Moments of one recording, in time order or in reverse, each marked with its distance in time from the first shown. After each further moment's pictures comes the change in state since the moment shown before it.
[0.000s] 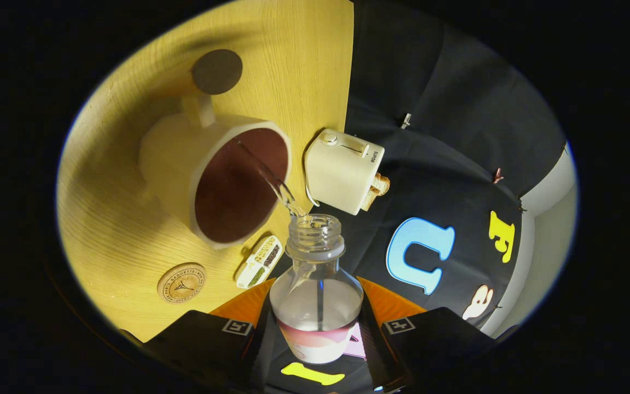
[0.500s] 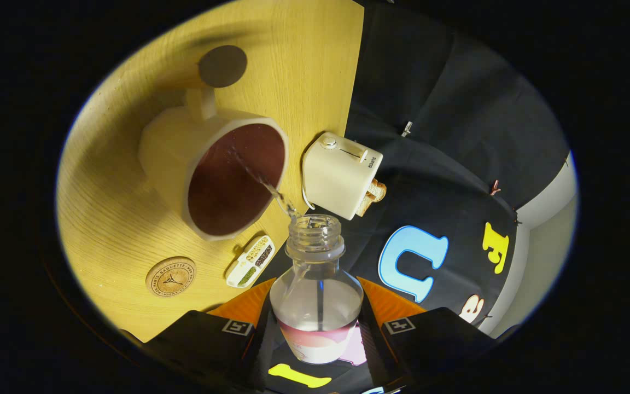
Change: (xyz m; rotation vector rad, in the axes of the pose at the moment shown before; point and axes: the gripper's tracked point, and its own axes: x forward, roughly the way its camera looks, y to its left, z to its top) arm -0.001 -0.005 0.002 -0.072 -0.031 -0.014
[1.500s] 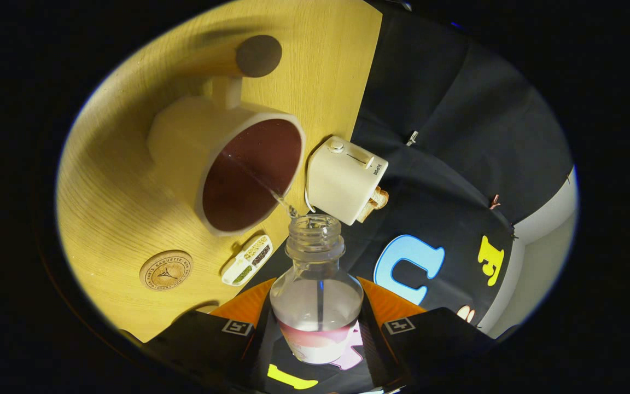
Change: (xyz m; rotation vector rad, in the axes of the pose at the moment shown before) arm 0.006 0.004 -0.002 -0.054 -0.011 0.000
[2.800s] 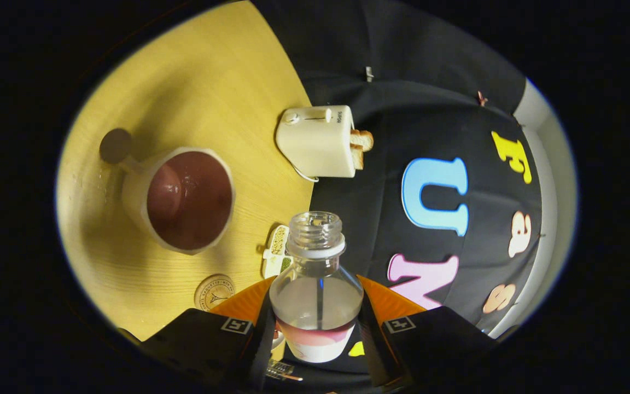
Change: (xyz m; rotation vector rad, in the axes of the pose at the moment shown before) arm -0.020 -0.002 -0.030 0.620 0.233 0.103
